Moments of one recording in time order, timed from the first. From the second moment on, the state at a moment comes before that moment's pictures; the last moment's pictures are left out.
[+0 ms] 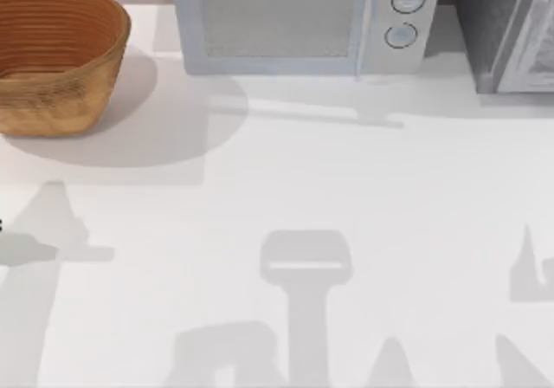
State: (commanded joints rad) left arm 0.02 0.36 0.34 -0.12 0.03 0.03; right arm 0.00 0.00 0.00 0.00 0.00 0.00
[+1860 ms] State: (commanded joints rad) left arm -0.11 1.11 0.44 0.59 0.52 0.03; right arm 0.00 0.00 0.00 0.00 0.00 0.00
